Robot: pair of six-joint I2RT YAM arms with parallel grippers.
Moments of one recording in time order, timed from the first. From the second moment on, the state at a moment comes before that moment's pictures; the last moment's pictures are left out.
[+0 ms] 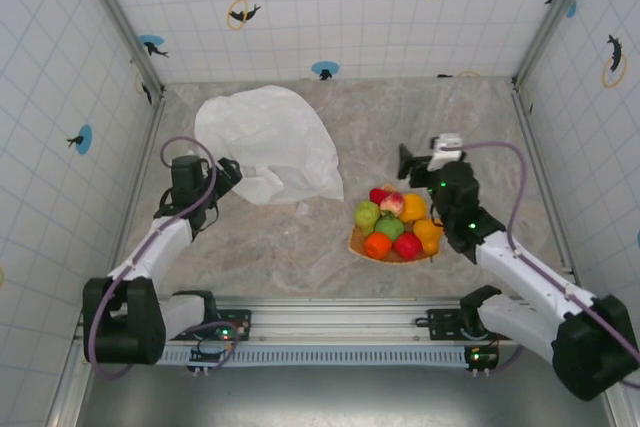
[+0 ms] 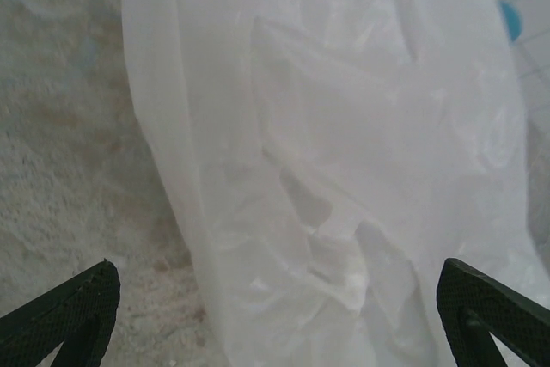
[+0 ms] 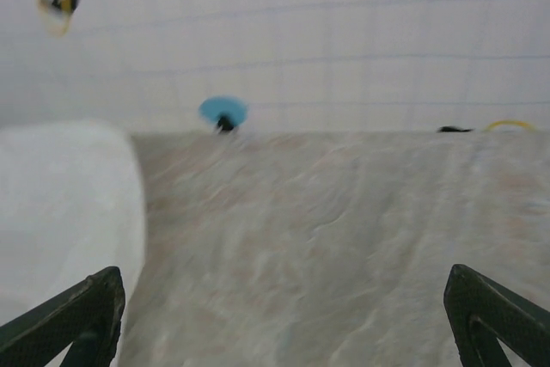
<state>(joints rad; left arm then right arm) -0.05 1.18 0.56 -0.07 0.13 -0.69 0.56 1.01 0.55 0.23 0.30 0.16</state>
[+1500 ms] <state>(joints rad) -0.14 1.16 0.46 -0.12 0.23 -0.60 0.89 1.78 1.11 -0.01 0.21 -0.01</state>
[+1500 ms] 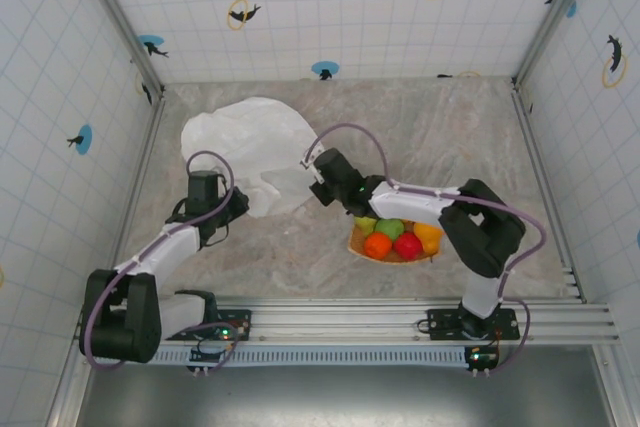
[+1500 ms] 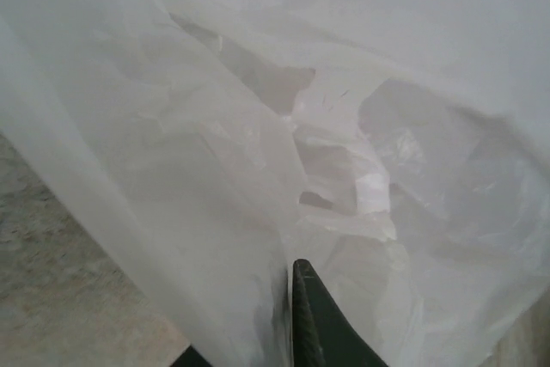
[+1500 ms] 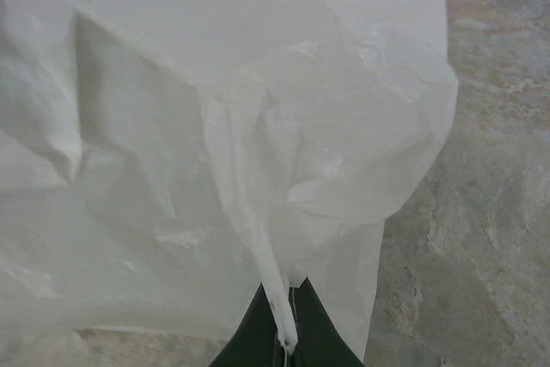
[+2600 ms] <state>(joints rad) -0.28 1.16 0.81 -0.38 0.20 -0.14 0.70 1.64 1.17 -0.22 -0.37 0.37</state>
